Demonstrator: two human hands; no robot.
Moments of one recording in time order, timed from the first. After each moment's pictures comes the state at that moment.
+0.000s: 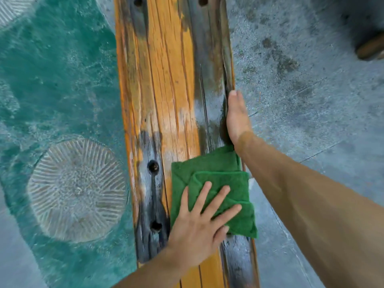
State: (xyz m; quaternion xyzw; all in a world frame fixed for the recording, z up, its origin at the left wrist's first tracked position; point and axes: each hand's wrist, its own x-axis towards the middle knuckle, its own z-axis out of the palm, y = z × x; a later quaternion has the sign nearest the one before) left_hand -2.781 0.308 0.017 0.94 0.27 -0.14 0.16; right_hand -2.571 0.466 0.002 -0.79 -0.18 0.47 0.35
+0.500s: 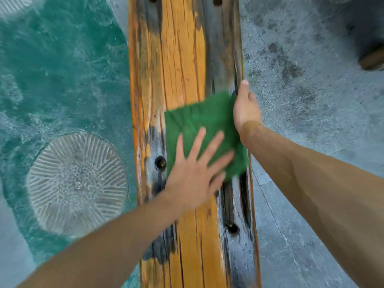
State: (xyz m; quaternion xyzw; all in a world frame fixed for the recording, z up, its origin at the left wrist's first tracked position) left_hand -2.750 0.412 0.016 0.93 0.30 -0.17 0.11; right_hand -2.570 0.487 0.008 -0.84 -0.14 0.43 0.30
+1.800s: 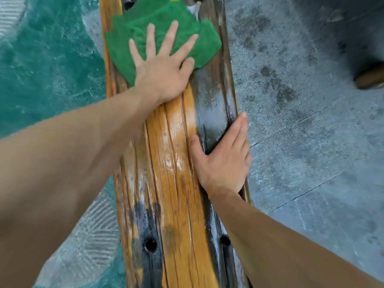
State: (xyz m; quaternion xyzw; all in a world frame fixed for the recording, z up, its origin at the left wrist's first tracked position) left_hand -2.649 0.748 0.006 0.86 0.47 -0.10 0.14; right_hand -2.602 0.538 -0.007 -0.92 -0.34 0.17 0.12
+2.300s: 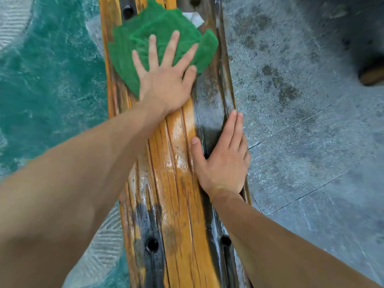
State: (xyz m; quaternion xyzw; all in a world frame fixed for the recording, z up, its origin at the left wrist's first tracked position) left_hand -2.645 0.733 0.000 0.87 0.48 -0.07 0.12; right_hand -2.599 0.533 -0.006 -0.90 -0.38 0.17 0.15
